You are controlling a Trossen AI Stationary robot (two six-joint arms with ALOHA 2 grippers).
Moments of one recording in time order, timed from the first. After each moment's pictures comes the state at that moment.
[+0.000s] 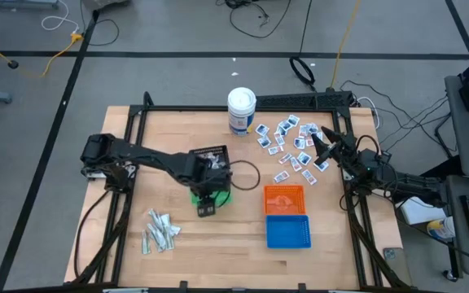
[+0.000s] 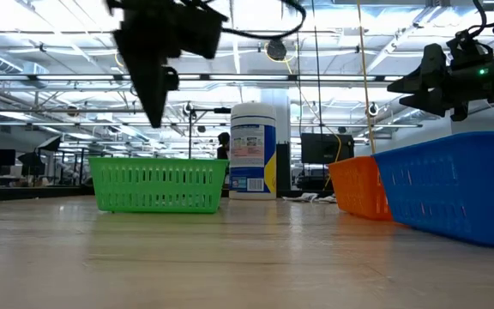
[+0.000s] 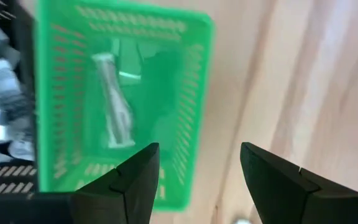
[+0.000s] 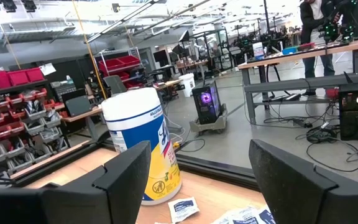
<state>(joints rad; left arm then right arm) -0.14 1.74 1.39 -1.05 0.11 -0.33 -0.21 0.02 0.02 0.13 0.63 0.19</state>
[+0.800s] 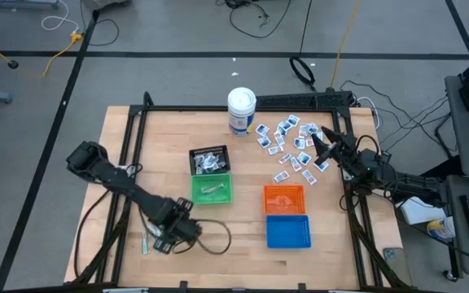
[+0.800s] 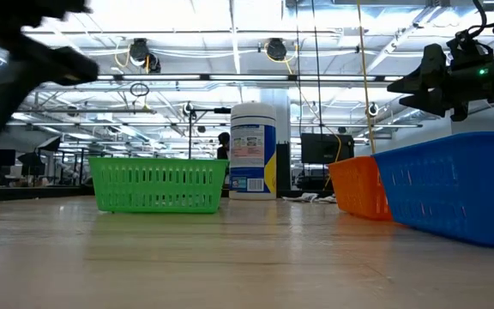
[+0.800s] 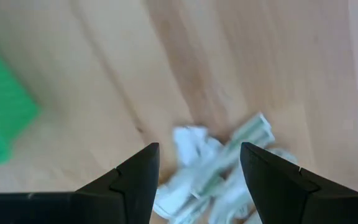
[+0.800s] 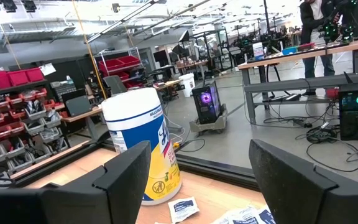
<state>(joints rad) -0.56 1.68 1.18 -1.04 0.11 -0.15 -0.21 0.02 0.02 0.13 0.63 0.19</state>
